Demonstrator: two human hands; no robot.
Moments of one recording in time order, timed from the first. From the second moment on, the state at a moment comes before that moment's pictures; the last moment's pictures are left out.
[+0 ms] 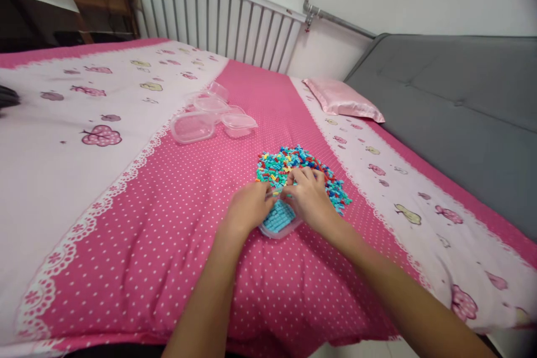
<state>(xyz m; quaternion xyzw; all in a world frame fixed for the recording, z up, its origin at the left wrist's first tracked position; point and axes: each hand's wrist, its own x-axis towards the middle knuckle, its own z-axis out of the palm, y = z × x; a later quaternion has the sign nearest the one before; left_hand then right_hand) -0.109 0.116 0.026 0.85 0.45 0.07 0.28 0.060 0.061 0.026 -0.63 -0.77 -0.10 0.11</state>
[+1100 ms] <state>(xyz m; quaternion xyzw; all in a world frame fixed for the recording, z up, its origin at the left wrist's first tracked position) -0.110 0.074 0.056 0.93 0.32 0.12 0.13 0.137 0.102 0.031 -0.54 -0.80 0.21 0.14</state>
